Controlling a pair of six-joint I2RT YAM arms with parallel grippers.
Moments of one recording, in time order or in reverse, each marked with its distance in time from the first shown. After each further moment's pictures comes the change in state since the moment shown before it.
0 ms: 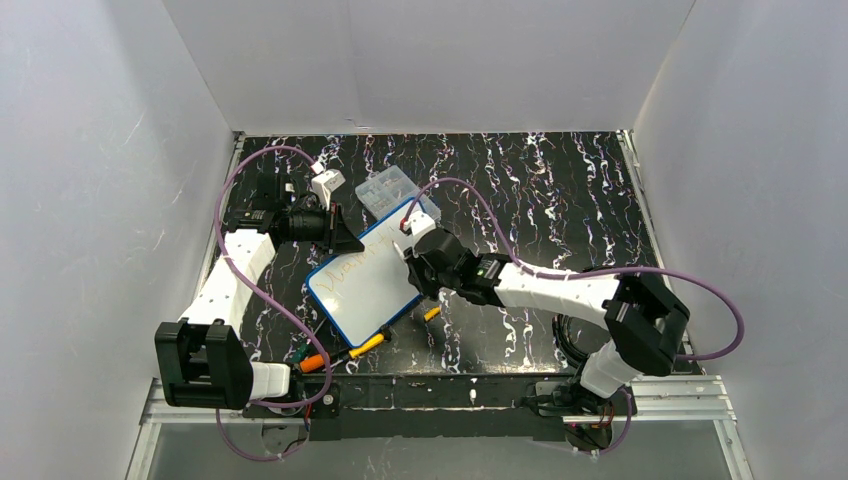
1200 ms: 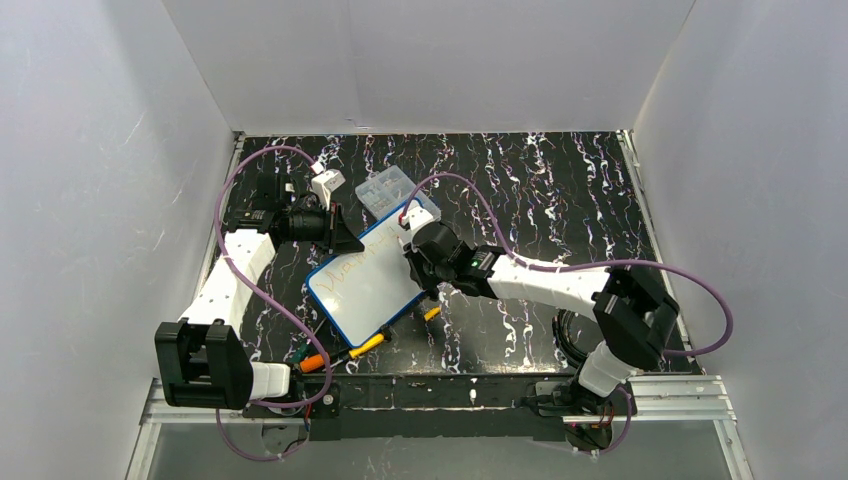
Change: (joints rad) left arm 0.000 0.000 0.000 0.001 0.000 0.000; right arm -0.029 0.055 0.064 -0.060 0.008 -0.007
